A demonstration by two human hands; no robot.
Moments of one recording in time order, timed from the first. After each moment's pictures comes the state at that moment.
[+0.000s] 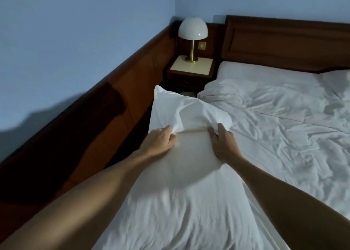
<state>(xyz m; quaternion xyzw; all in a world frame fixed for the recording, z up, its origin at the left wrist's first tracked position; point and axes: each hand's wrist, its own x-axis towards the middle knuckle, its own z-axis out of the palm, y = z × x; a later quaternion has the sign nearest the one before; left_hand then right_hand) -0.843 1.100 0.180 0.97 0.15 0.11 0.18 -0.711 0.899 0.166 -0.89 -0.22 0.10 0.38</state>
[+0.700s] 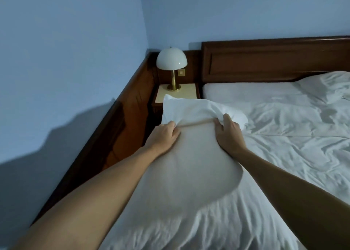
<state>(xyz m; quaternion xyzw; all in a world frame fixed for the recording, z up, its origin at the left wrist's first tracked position) -0.620 1.354 0.232 0.97 0.01 0.15 0.20 -0.543 1.131 0.223 -0.90 -0.13 -0.07 0.42</state>
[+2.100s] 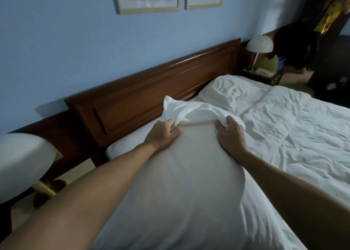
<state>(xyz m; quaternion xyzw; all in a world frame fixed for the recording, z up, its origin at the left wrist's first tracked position) 0.256 1.245 0.249 0.87 -0.37 0.07 0.33 0.126 1.035 0.244 -0.84 0.27 -0.28 0.38</state>
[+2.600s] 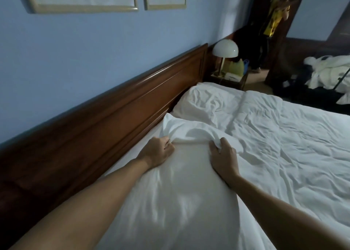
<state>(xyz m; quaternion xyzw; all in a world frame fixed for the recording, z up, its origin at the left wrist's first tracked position) 0.572 1.068 0.173 0.82 -0.48 -0.01 0.30 0.376 0.914 0.171 -0.78 0.41 -0.30 0.37</state>
